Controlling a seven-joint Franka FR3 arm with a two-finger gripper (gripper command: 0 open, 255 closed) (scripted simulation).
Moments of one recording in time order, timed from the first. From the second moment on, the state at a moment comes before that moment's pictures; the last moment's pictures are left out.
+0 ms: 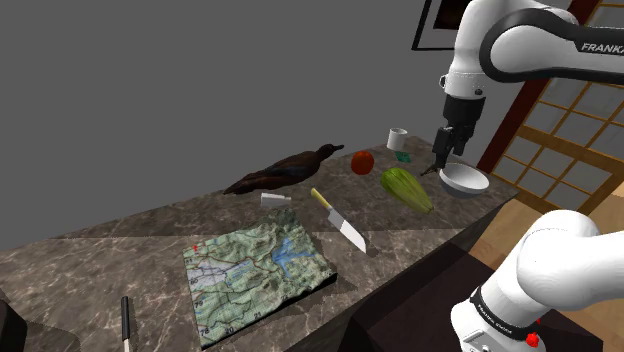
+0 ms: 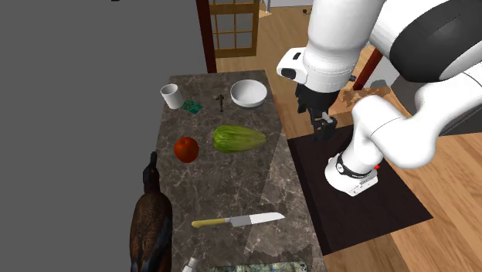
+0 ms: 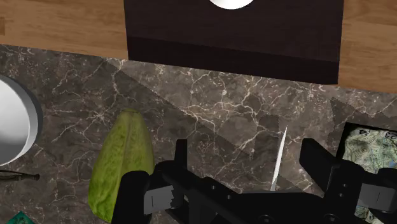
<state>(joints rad) 0.01 -0.79 -0.05 -2.43 -0.10 1.48 0.02</state>
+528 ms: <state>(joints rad) -0.01 -0.61 -0.13 -2.39 -0.12 1.66 -0.05</state>
